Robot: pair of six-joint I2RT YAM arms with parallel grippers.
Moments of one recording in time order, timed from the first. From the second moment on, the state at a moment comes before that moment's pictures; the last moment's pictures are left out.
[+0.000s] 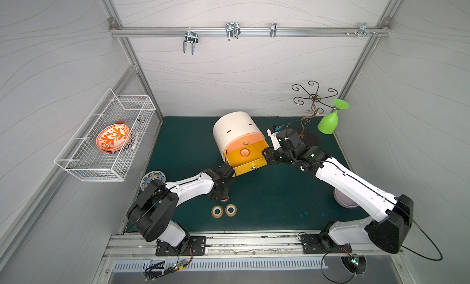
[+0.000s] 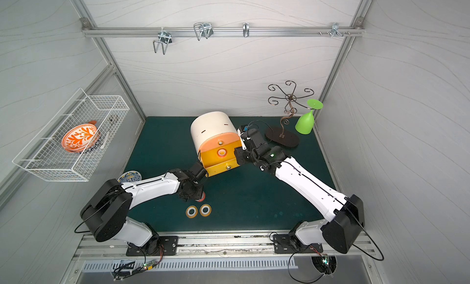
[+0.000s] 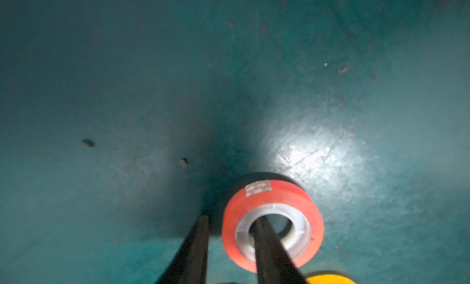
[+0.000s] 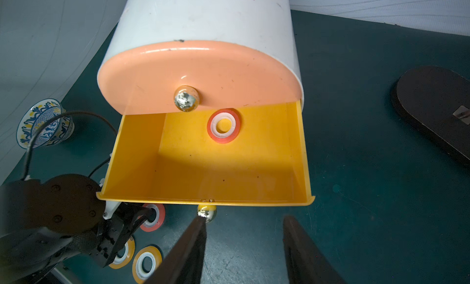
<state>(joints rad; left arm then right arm) -0.65 1.51 0.77 -0.69 -0.08 -0.60 0.76 1.35 1.27 -0.65 0.09 0.30</state>
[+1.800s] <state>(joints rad) -0.60 1.25 1.25 -0.87 -0.16 -0.45 0.67 1.22 1.12 -0.65 -0.03 0.35</state>
